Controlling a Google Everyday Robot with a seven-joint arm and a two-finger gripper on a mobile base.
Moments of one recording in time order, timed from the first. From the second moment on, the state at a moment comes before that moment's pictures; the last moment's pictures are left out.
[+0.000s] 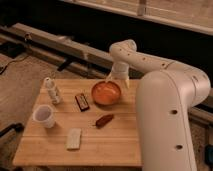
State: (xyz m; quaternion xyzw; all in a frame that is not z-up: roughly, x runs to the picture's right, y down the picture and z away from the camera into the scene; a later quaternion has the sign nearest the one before) arm 0.083 -0.016 0.877 -0.26 -0.19 -0.52 0.79
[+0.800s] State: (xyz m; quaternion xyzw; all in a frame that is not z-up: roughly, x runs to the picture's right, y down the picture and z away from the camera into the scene) arm 0.076 0.022 0.929 -0.27 -0.26 -0.49 0.78
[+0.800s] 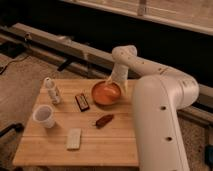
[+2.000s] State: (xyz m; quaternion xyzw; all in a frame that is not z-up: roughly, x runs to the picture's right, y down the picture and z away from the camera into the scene) arm 0.071 0.045 0.957 -0.27 -0.35 -0.45 0.78
